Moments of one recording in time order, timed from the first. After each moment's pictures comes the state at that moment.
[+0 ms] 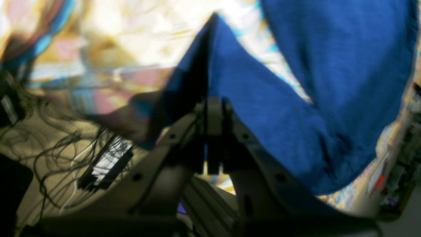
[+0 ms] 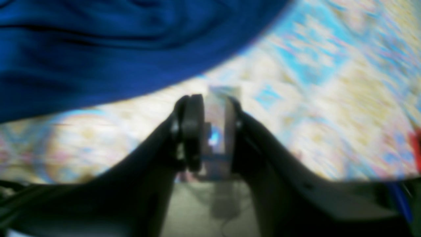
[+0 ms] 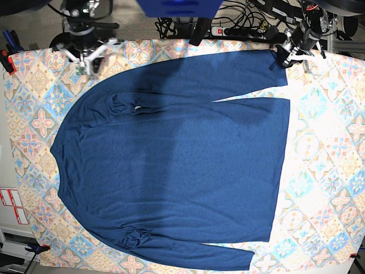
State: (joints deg) left arm 40.0 -12.3 -23.9 96.4 -64.6 1.3 36.0; right arm -43.1 6.6 5.8 110.3 -0.6 1.2 -23.9
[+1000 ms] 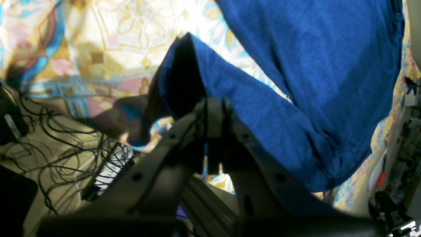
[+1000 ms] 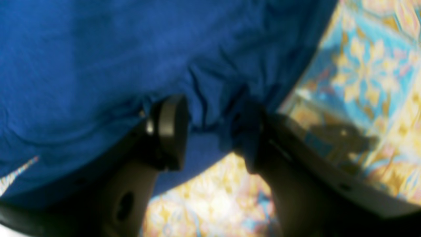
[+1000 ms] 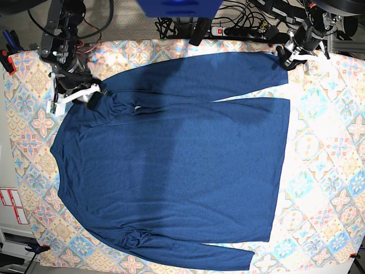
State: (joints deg) left arm 42.0 -12.2 -25.2 102.1 -64.4 1.3 36.1; right arm -25.9 6.6 17.8 107.2 28.7 0.6 -43.8
